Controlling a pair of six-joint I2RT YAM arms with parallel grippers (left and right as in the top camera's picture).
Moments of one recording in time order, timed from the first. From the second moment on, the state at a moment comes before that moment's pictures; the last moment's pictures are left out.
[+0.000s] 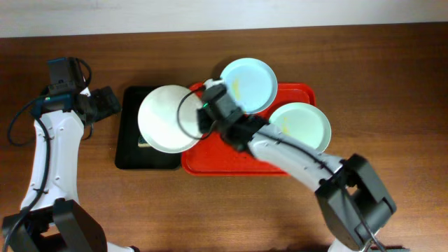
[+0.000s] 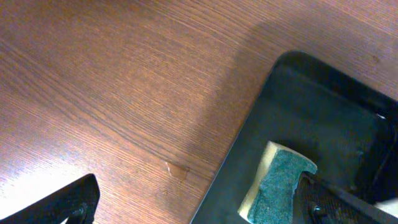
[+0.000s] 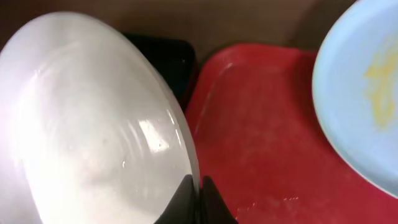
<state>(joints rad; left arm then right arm) 0.21 1.66 1.39 -0.83 -0.11 -0.23 0.66 1.87 1.29 -0.17 -0.02 0.48</state>
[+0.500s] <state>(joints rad) 0.21 1.66 1.39 -0.83 -0.11 -0.23 -0.02 1.84 1.29 -0.42 -0.60 0.51</state>
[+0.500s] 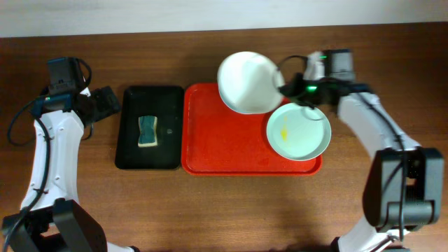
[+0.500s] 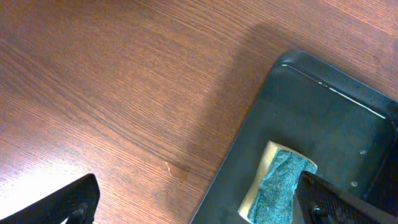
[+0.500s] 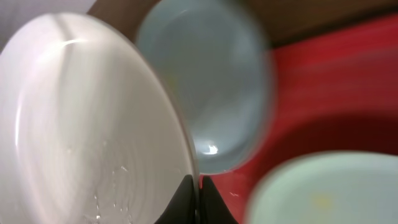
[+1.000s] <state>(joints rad) 0.21 1.66 1.39 -0.83 -0.11 -0.23 -0.58 1.84 1.29 -0.76 -0.63 0.41</state>
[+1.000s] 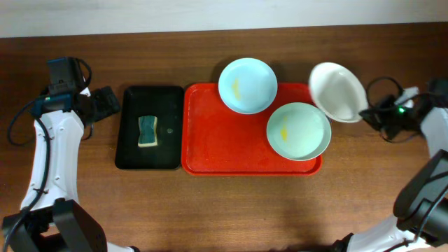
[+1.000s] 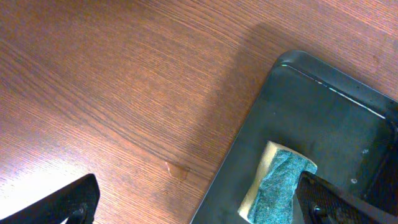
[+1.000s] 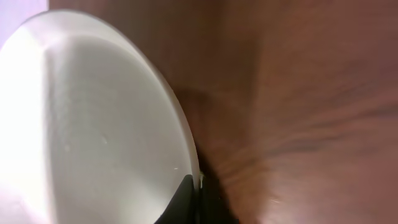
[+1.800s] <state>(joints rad) 0.21 1.66 1.39 -0.83 -0.11 -0.23 -0.67 1.83 1.24 -0.84 -0.08 0.40</state>
